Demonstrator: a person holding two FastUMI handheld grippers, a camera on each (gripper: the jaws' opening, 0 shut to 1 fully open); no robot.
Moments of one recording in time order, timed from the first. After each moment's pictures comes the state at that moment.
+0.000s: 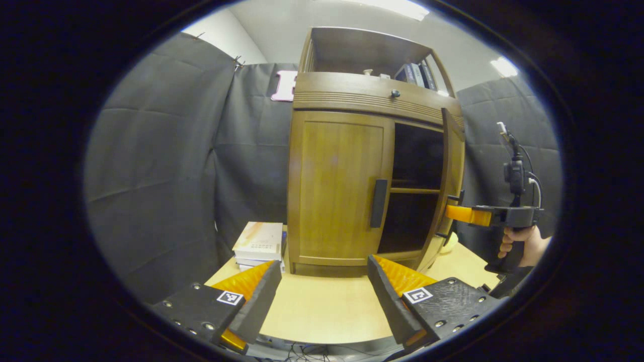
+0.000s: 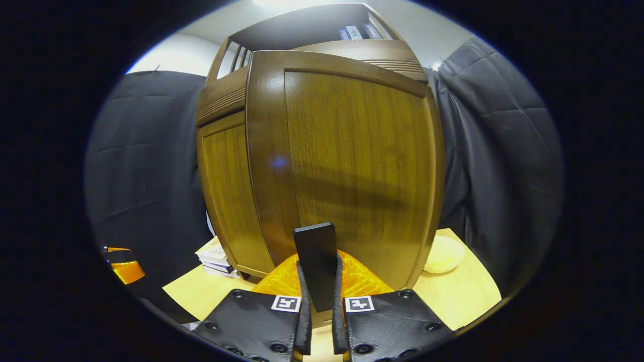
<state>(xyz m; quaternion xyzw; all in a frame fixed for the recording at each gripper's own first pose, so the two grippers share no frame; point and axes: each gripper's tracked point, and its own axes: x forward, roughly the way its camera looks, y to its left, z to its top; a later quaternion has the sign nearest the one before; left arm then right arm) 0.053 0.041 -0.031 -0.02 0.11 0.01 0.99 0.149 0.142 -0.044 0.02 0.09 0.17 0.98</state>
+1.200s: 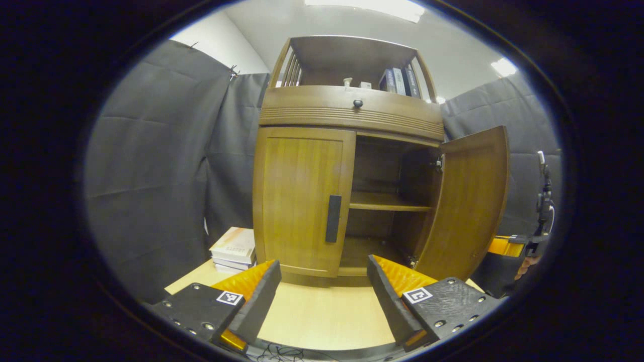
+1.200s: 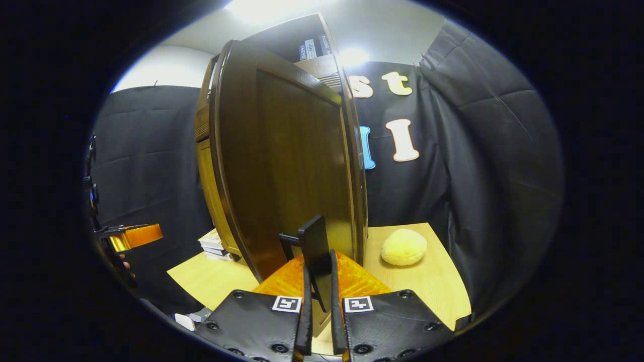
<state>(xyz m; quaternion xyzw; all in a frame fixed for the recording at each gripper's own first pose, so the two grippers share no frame) 0.047 -0.099 0.006 -0.04 0.08 0.04 1.00 0.143 0.094 -0.029 0.03 0.09 0.22 0.97</state>
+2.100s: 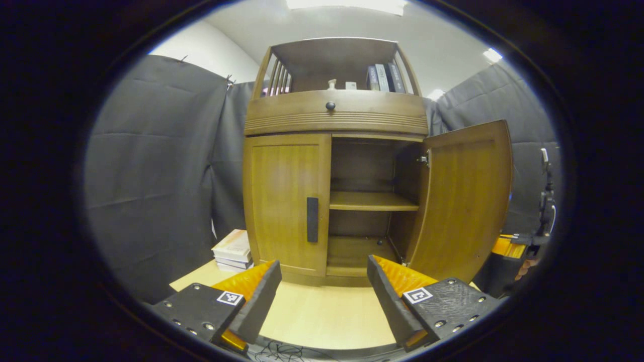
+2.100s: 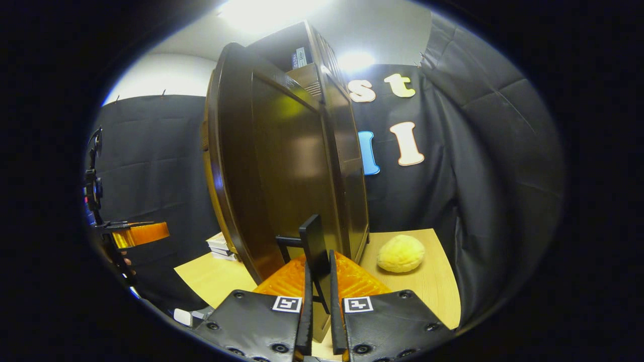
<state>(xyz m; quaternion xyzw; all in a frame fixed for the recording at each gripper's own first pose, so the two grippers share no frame) 0.047 -0.174 0.018 -0.02 0.08 0.06 0.99 0.147 0.088 -0.026 0.05 0.07 0.25 0.96</state>
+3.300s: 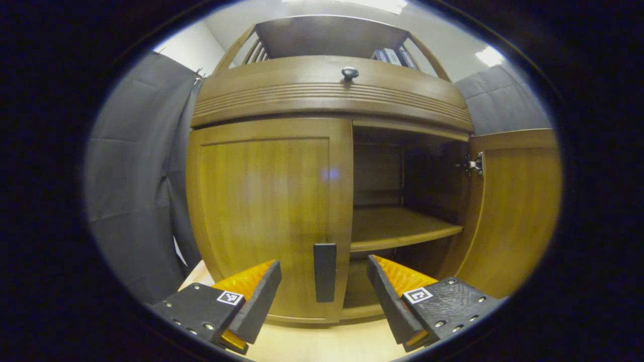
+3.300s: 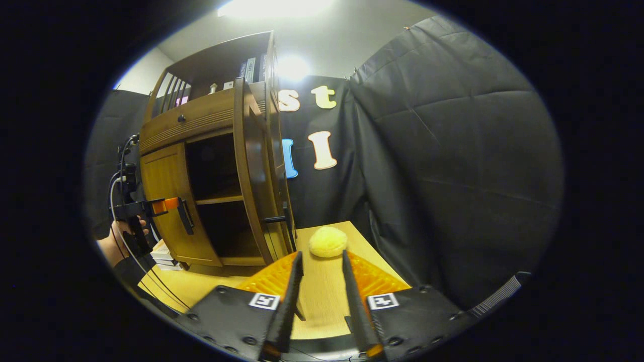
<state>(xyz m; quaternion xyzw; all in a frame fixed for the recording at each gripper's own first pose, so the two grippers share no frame) 0.289 -0.101 0.018 0.00 0.06 -0.03 1.00 0.111 0.026 -0.027 0.05 0.09 -0.03 0.99</state>
